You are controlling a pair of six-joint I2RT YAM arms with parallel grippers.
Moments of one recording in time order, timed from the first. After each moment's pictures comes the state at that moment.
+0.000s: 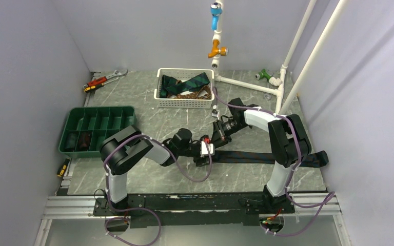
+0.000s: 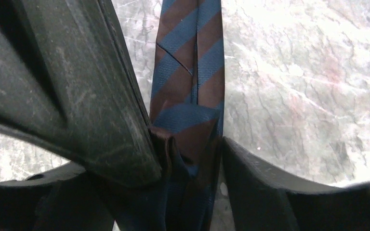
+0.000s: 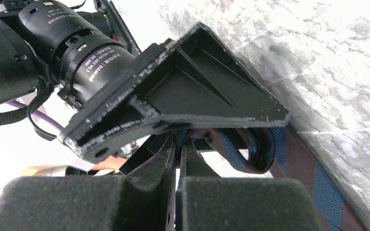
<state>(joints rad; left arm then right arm) -0.86 1.88 0.68 0.80 0.60 0.46 0.35 1.82 1.09 -0.67 -1.00 0.10</state>
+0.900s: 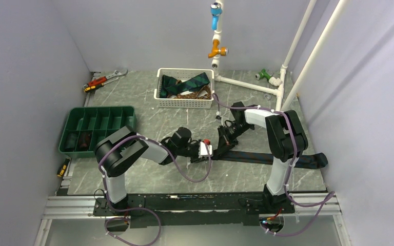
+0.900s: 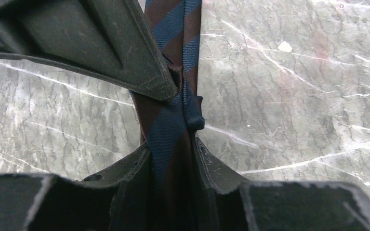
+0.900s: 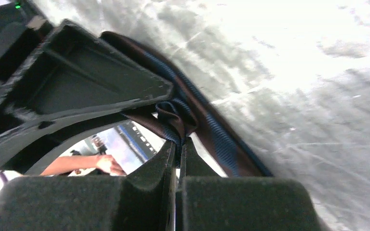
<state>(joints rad) -0.85 1.84 0.69 0.64 0.62 0.52 0.30 1.89 1.10 -0.79 -0.80 -0.04</state>
